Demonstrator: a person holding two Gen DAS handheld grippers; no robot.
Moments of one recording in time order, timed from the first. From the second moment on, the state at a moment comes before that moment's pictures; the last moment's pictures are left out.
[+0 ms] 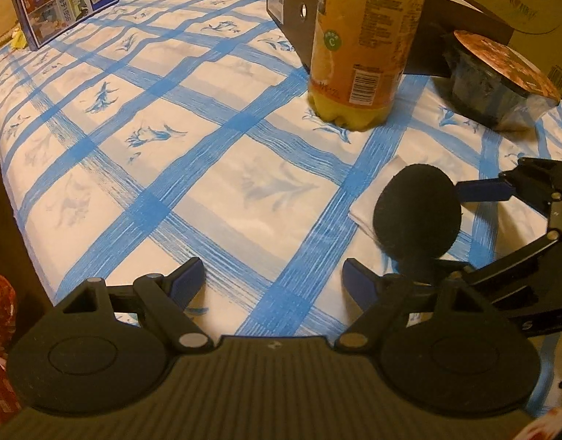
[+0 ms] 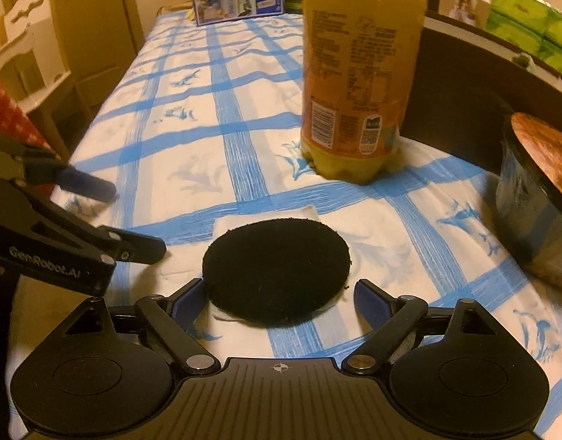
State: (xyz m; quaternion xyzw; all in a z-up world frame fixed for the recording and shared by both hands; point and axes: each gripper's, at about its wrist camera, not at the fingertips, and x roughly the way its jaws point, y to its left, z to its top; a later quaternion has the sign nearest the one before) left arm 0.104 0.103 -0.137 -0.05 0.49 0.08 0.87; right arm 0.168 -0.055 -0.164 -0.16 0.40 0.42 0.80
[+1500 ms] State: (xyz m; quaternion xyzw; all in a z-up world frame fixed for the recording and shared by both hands) left arm 0.166 0.027 -0.148 0.04 0.45 -0.06 0.89; right arm 0.197 -0.152 -0.154 -0.06 0.43 0.30 0.85
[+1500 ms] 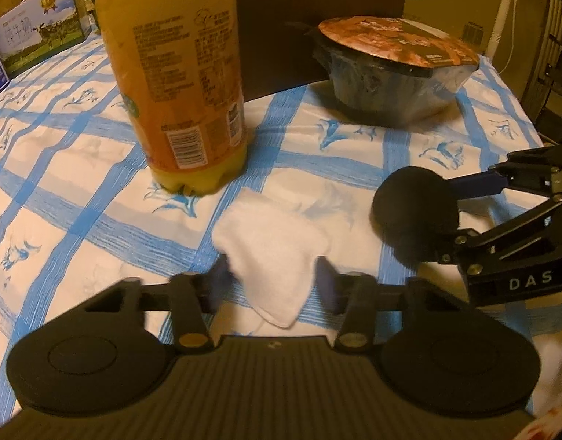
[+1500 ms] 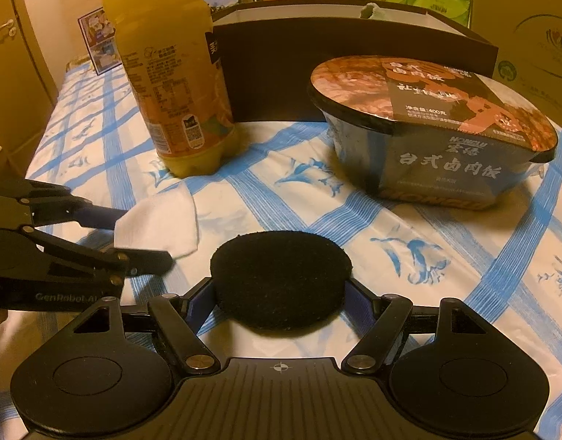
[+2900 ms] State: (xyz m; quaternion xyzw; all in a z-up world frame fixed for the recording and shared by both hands) left arm 0.183 0.023 -0.152 0.04 0.43 -0.04 0.90; right arm 0.200 -0.151 -0.158 -0.06 0.44 0.30 0.85
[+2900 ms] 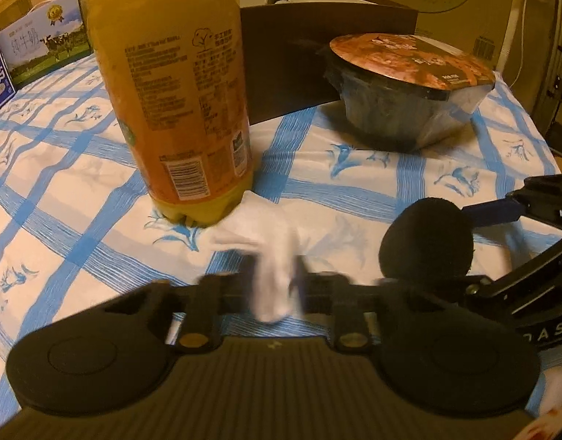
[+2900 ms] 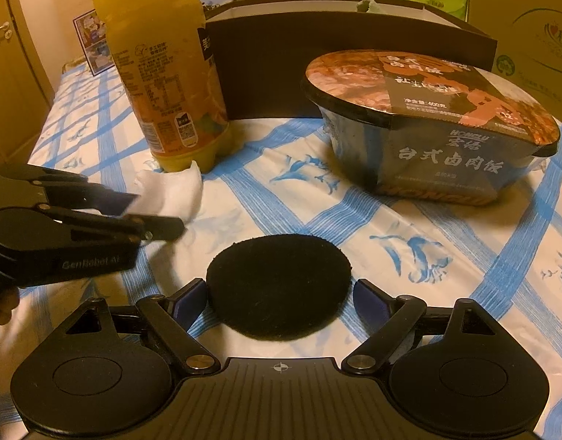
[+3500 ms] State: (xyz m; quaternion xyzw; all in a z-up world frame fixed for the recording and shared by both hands) left arm 0.165 0.045 -0.146 0.02 0.44 0.00 0.90; right arm 0.200 -0.134 -0.163 -0.10 0.42 0.29 0.85
